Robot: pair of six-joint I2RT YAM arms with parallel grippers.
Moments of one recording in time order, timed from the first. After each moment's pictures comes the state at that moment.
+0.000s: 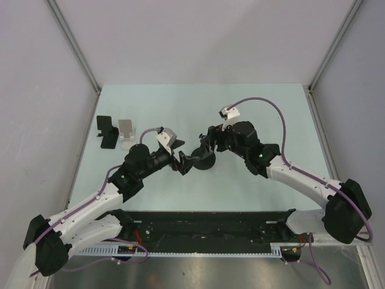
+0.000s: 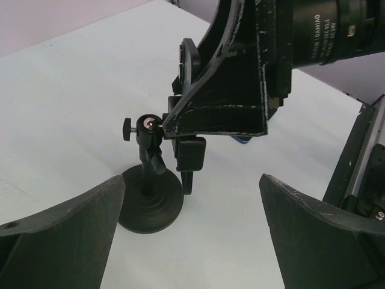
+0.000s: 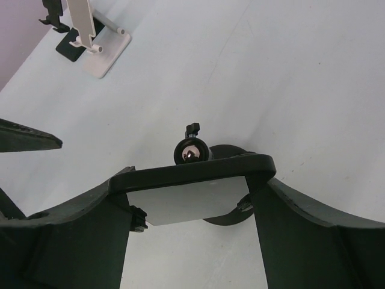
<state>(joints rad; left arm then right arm) -0.70 0.88 0.55 0.26 0.25 -0.13 0.73 1.29 0.91 0.07 0.04 0.30</state>
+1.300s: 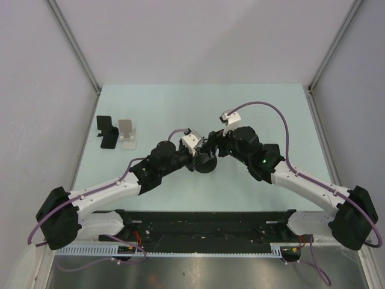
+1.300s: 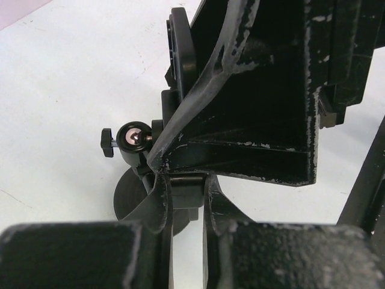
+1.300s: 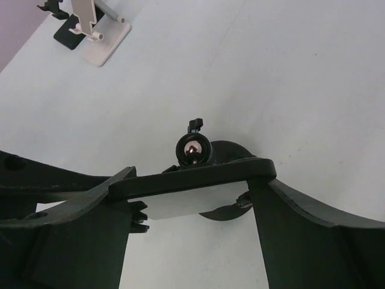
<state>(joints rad) -0.87 1.16 0.69 0.25 0.06 -0.01 0.80 1.21 0.88 0.01 0.11 0.28</state>
